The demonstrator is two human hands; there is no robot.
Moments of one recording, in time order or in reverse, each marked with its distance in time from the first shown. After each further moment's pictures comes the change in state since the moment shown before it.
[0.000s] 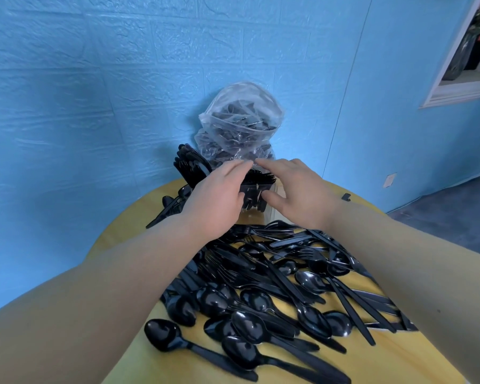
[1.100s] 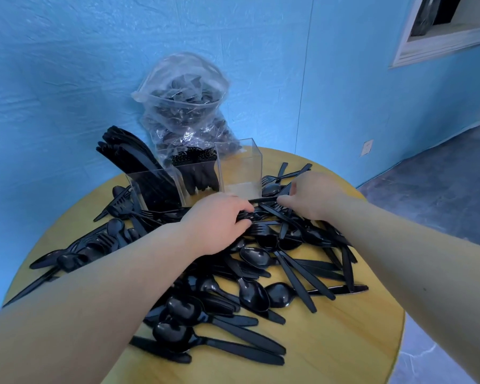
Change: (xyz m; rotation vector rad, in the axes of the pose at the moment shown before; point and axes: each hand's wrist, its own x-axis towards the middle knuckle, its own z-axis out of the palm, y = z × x) left_hand -0.004 0.075 0.053 0.095 -0.535 -0.003; right_hand -0.066 0.092 0.002 -0.208 -0.304 0.585
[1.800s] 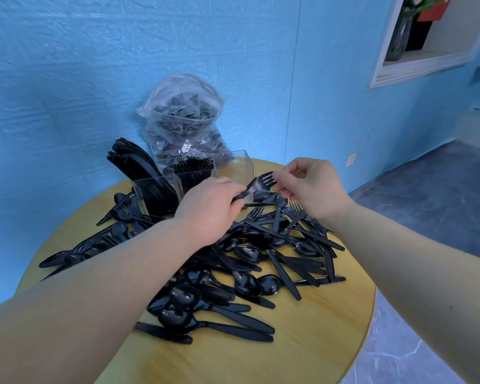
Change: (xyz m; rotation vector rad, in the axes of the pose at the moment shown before) left_hand -0.016 0.012 -0.025 -0.016 0.326 0.036; right_hand -0.056 -0.011 -0.037 1.033 0.281 -0.071
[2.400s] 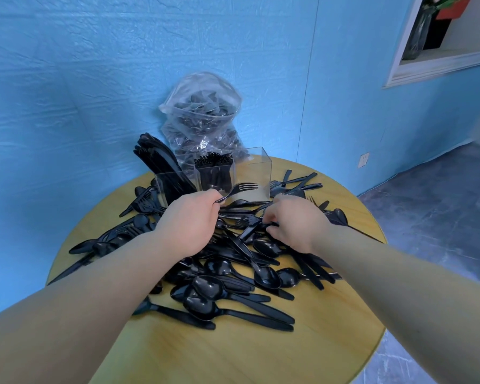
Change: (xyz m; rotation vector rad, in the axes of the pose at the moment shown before) left_hand -0.045 -0.037 -0.010 -0.037 -0.037 -0.172; right_hand -0.023 0.014 0.047 -0.975 -0.420 -0.349
